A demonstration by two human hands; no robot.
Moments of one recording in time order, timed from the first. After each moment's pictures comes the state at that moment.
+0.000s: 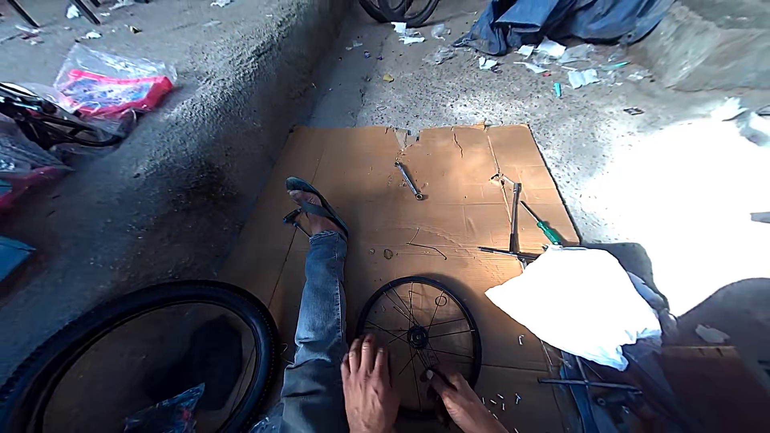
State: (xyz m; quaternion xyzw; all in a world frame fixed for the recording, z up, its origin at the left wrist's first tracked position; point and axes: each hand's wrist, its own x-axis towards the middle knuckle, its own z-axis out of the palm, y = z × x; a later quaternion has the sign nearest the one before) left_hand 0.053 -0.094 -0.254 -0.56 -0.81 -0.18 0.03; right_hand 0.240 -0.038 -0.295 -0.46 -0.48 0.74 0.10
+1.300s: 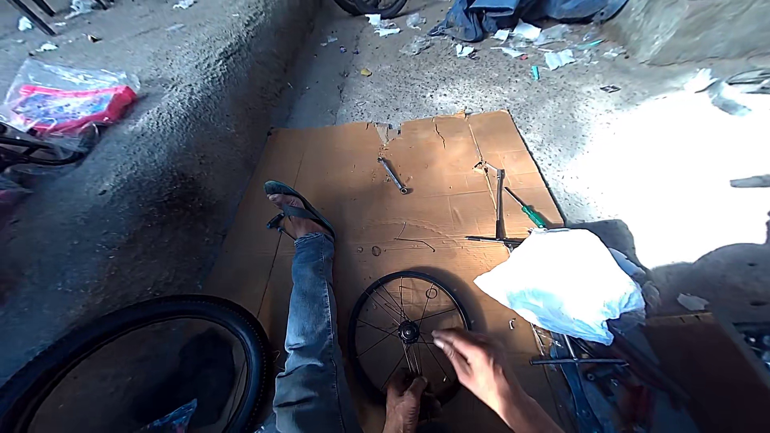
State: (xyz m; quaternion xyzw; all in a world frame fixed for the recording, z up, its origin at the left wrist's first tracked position) left_hand 0.117 -0.099 -0.282 -0.04 -0.64 -0.46 -0.61; right_hand 0.268 0.007 -0.259 -0.41 -0.82 0.25 0.31
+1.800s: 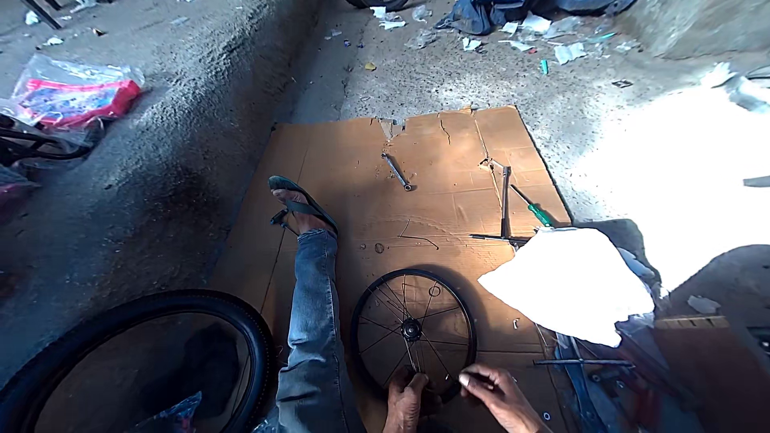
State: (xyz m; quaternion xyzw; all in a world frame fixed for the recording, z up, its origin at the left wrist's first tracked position) left_hand 0.118 -0.098 -0.284 -0.02 -0.63 -0.47 -0.62; right_hand 0.317 -0.039 -0.309 -0.48 -0.47 0.70 0.24
